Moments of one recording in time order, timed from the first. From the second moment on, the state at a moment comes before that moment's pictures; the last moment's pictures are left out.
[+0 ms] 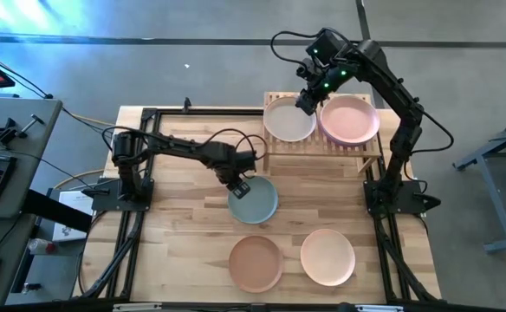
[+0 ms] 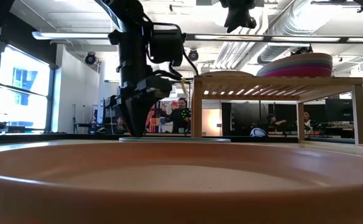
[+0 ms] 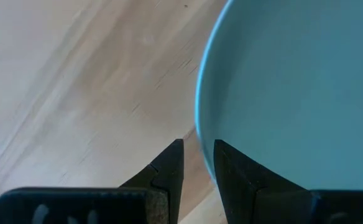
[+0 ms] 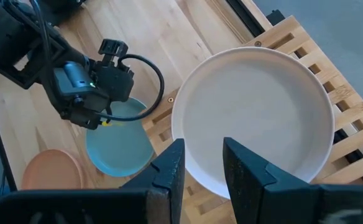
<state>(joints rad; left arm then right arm) 0.14 1.89 1.24 -0.79 0.03 -0.58 -0.63 1.82 2.33 -1.57 -0.29 0.02</state>
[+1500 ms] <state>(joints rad) 0.18 1.74 1.21 -0.92 0.04 -0.51 -0.61 1.82 2.33 -1.57 -0.29 0.01</state>
